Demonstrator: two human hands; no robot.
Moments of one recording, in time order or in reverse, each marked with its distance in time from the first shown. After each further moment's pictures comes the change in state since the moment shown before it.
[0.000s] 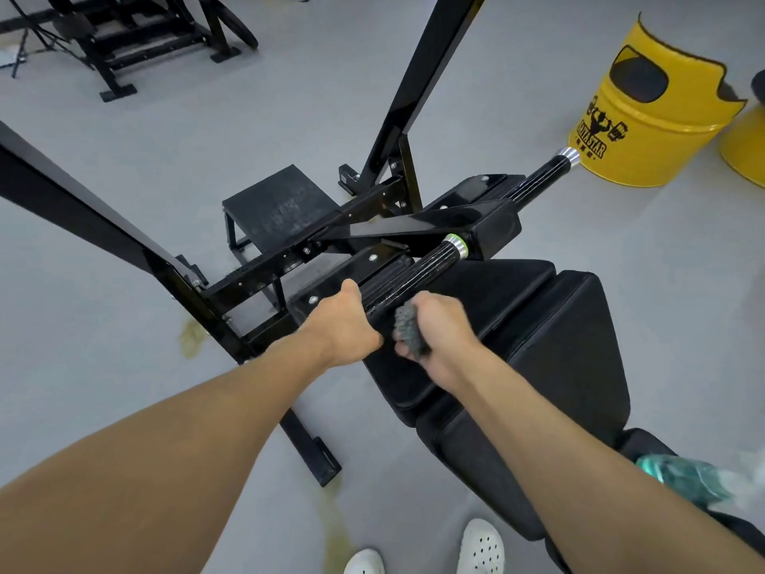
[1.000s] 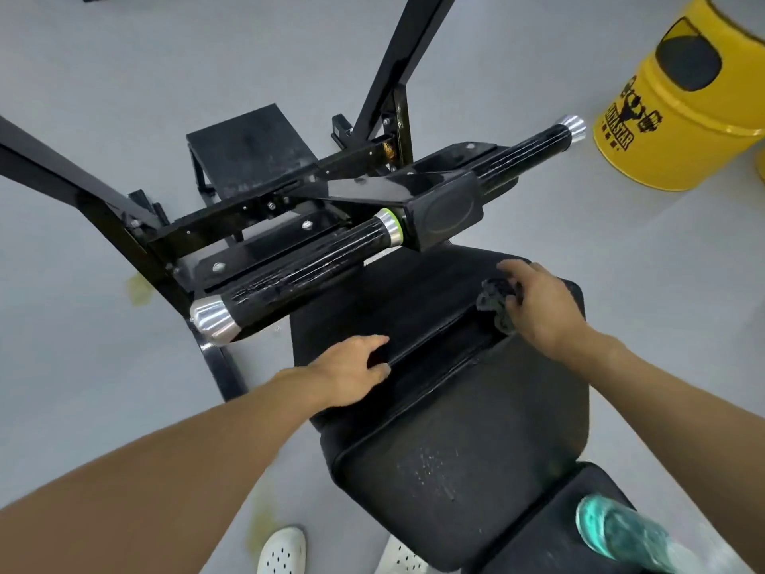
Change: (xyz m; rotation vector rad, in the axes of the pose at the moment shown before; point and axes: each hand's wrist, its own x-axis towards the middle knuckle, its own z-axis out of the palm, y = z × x) left_hand 0.069 0.029 0.152 0.031 -0.289 0.024; right_hand 0.154 -0.037 -0.221 -1.353 0.113 -0.601
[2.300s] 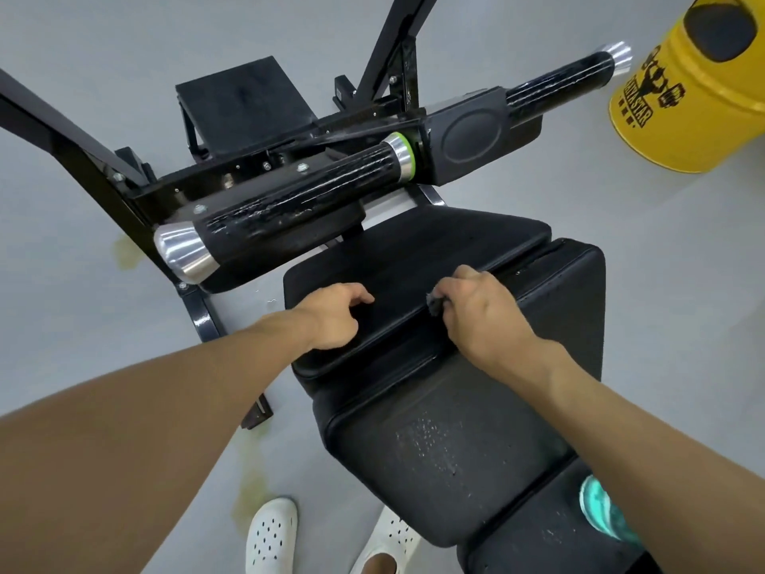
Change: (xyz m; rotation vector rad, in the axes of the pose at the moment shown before) left_hand 0.033 -0.029 0.003 -0.138 0.095 -0.080; right_hand -0.034 -0.042 0.069 -0.184 -0.076 -0.315
